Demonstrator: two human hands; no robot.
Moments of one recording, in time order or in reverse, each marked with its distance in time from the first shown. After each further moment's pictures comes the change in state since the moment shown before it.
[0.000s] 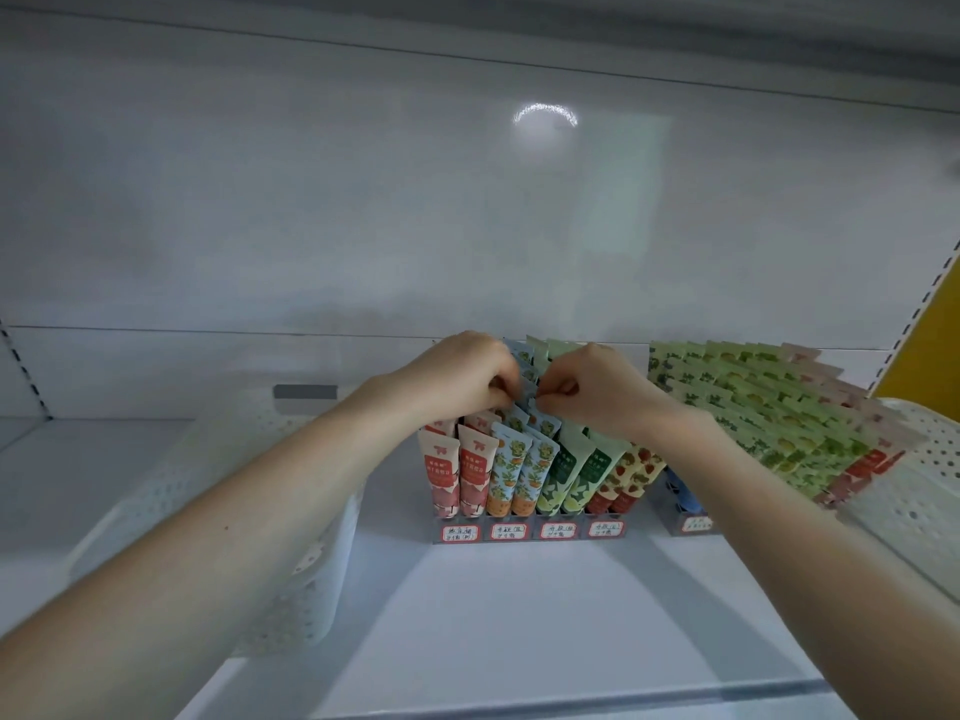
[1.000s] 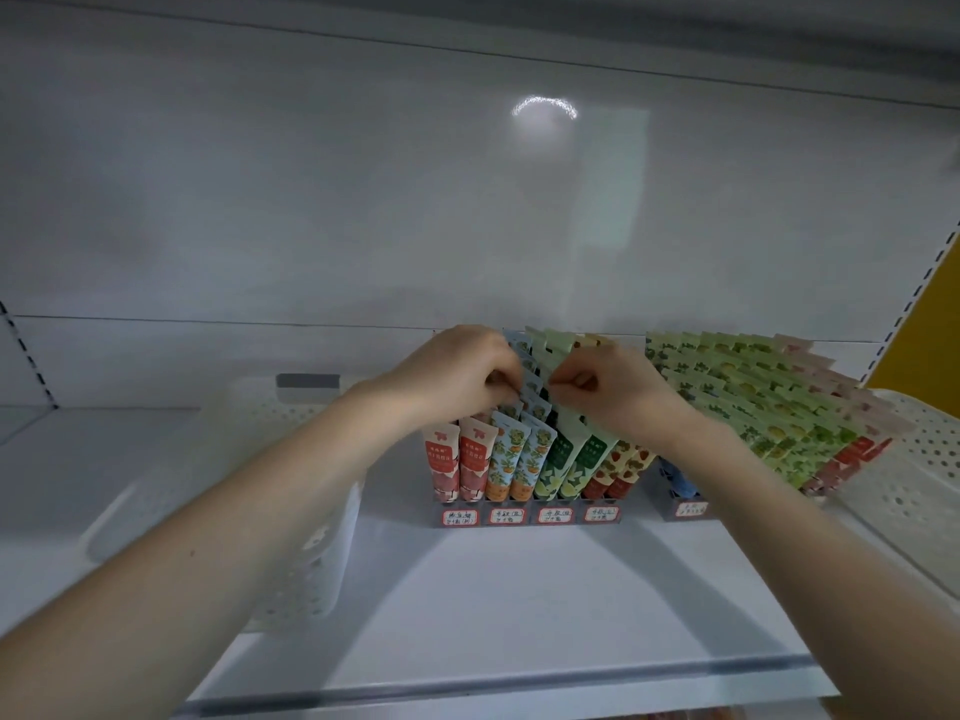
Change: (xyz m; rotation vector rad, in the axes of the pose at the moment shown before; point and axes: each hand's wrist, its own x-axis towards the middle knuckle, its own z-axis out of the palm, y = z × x) left_hand -0.019 0.010 -0.002 -0.054 0.110 0.010; right_hand -0.022 0.003 -0.002 0.068 0.135 -0.034
